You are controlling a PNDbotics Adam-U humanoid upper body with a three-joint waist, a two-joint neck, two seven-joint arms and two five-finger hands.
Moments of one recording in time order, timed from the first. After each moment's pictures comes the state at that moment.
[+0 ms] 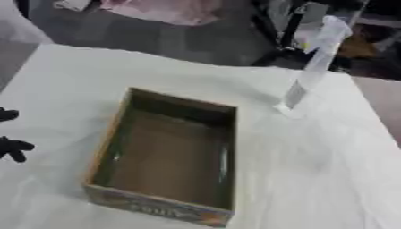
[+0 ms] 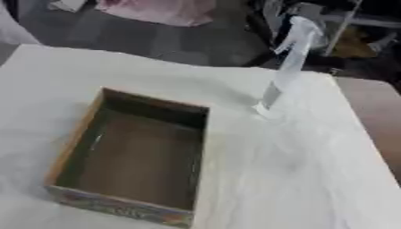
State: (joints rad) left arm -0.07 0.36 0.19 -1.98 0.27 -0.16 -0.13; right arm -0.33 -1.25 -0.08 -1.30 -0.38 -0.43 0.41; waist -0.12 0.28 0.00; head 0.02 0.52
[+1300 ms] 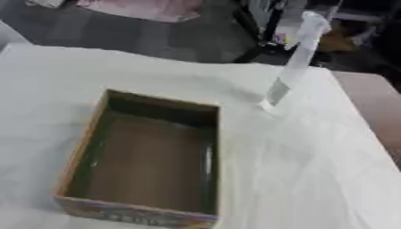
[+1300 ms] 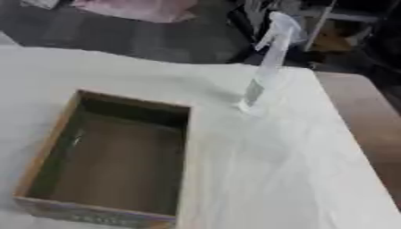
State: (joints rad) left arm -0.09 0.37 0.18 -1.98 0.26 -0.17 -0.14; right arm -0.50 -1.19 -0.11 -1.27 -0.20 -0.47 0.67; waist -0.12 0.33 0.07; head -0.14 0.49
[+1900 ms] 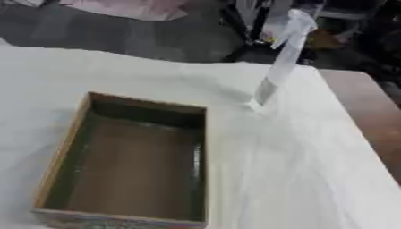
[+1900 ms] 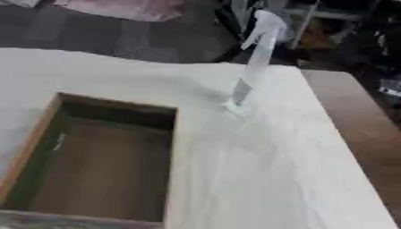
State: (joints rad) left arm -0.09 0.36 0.18 -1.98 0.25 -0.18 -0.14; right arm -0.50 -1.19 -0.11 -1.26 -0.17 -0.46 0.60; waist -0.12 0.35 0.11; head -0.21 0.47
